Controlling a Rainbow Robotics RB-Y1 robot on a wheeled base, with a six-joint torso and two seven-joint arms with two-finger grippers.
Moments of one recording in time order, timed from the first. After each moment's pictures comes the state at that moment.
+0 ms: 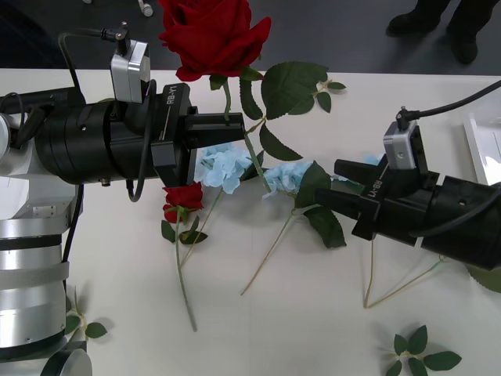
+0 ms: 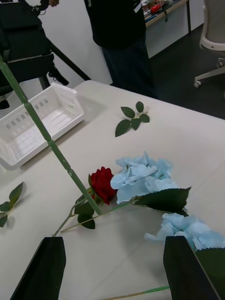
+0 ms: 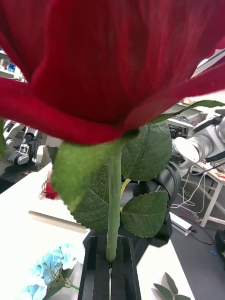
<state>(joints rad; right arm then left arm) -0.06 -1.16 0.45 -2.25 -1.74 0.25 2.27 -0.39 0.12 0.21 -1.80 1.81 1.54 -2.61</state>
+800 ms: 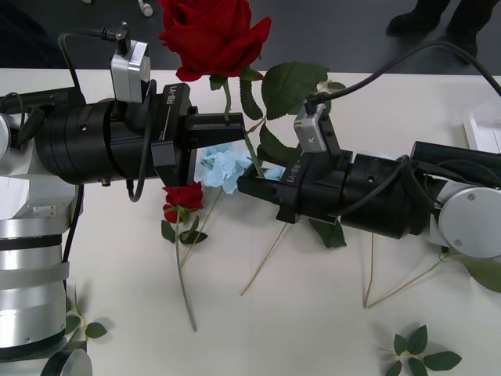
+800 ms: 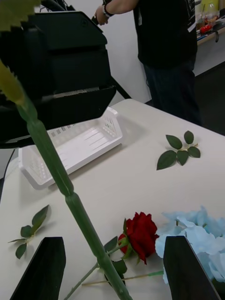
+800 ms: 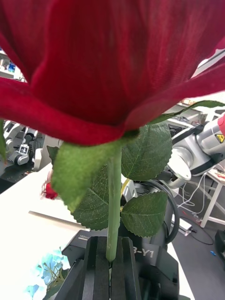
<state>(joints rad) -0.46 -0.96 0.76 -2.09 -1.75 0.22 2.31 -0.39 0.12 0.21 -1.80 1.81 1.54 -2.61</state>
